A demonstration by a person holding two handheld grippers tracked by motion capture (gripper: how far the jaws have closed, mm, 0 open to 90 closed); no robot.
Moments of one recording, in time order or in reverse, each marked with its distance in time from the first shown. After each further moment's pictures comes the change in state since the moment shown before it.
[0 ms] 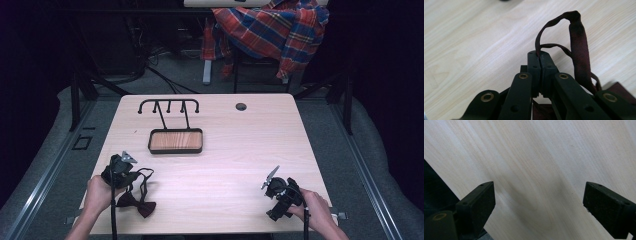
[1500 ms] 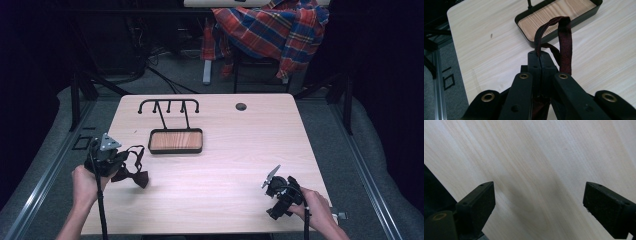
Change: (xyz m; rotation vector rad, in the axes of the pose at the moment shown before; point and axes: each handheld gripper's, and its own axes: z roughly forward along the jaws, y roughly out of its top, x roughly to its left) left arm 0.013 0.023 -0.062 -0.221 0.125 -0.058; right arm -0.002 0.001 -0.004 -0.009 -0.028 -0.018
